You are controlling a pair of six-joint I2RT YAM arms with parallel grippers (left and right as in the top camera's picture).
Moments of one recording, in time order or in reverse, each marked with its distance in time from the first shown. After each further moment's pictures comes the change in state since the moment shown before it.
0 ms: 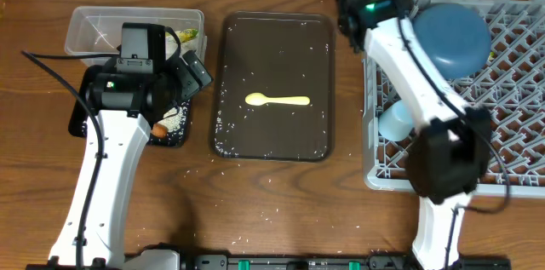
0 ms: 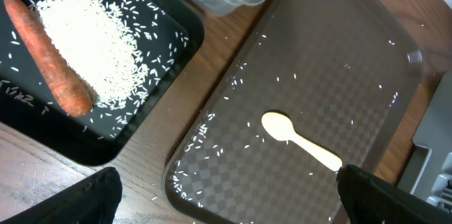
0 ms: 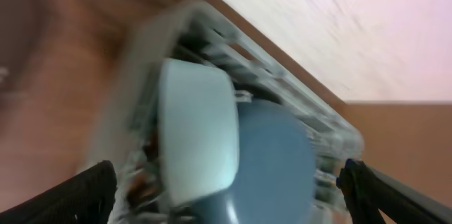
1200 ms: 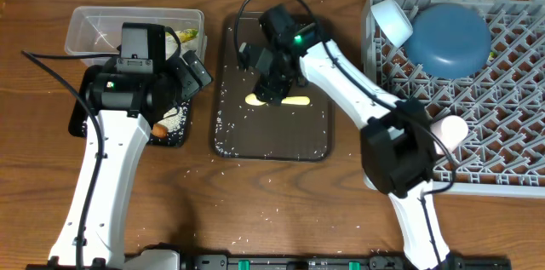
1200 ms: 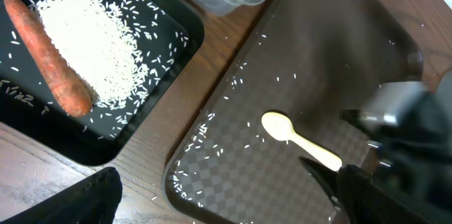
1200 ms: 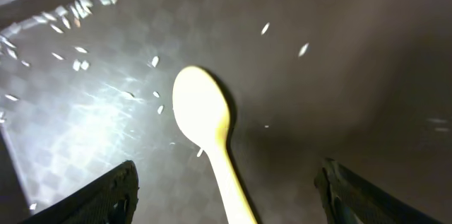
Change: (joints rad) left arm 0.000 0.000 0.000 0.000 0.000 0.000; right arm 0.235 0.225 0.020 -0.110 -0.895 -0.203
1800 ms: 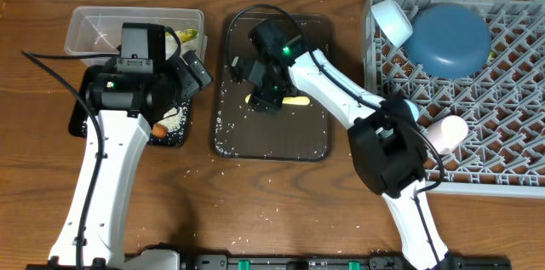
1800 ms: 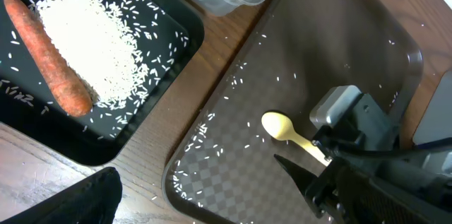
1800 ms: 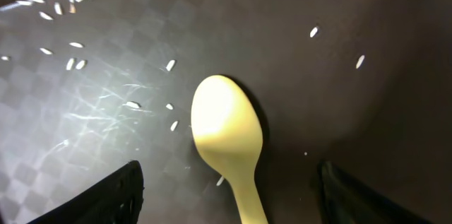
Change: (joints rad) left arm 0.000 0.000 0.000 0.000 0.000 0.000; right arm 0.042 0.036 -0.041 0.056 0.021 -0.021
